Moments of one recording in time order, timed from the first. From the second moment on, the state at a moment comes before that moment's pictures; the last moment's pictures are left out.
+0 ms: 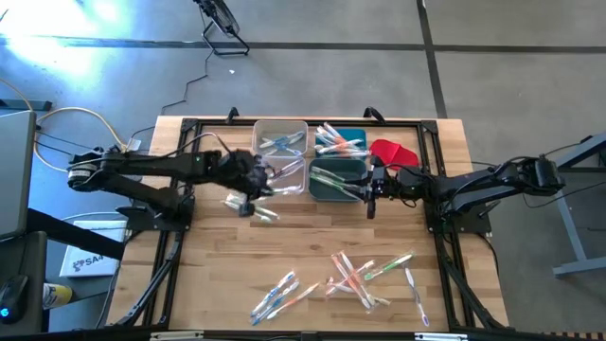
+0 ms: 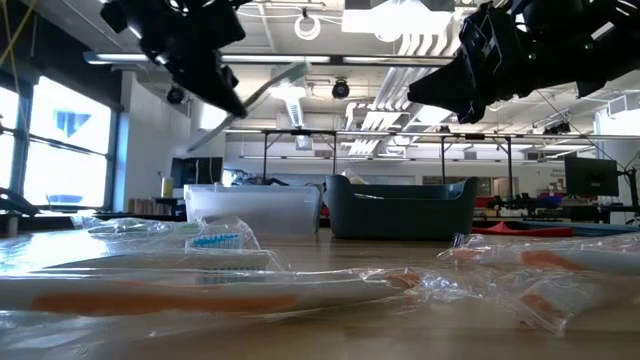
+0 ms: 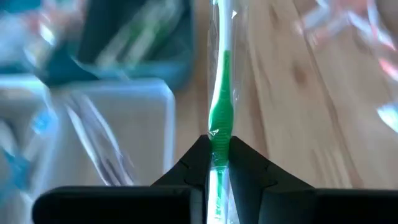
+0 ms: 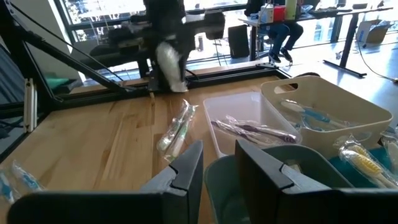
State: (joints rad) left arm 0.15 1.15 0.82 -0.38 0.10 0.18; right arm -0.07 1.08 0.31 0.64 0.07 0.13
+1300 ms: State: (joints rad) left arm 0.29 1.58 0.83 0.53 0.31 -0.06; right arm -0.08 1.28 0.31 1.04 0.17 0.10
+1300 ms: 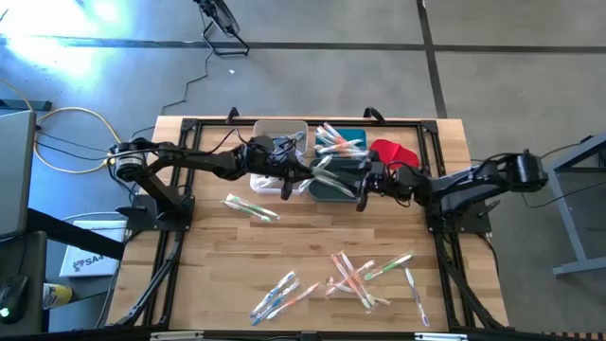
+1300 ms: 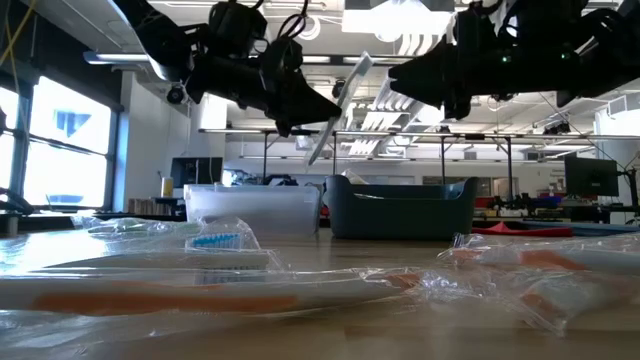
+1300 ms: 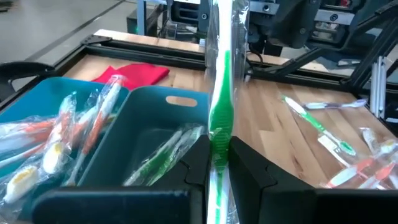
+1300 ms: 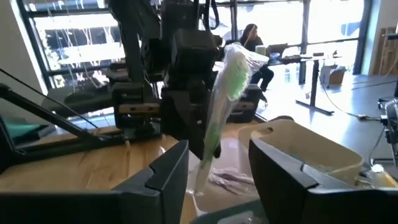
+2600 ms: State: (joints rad) left arm 0.22 1.58 0.82 0.57 0.32 -0.01; right arm -0.08 1.59 0.55 1.08 0.01 0.07
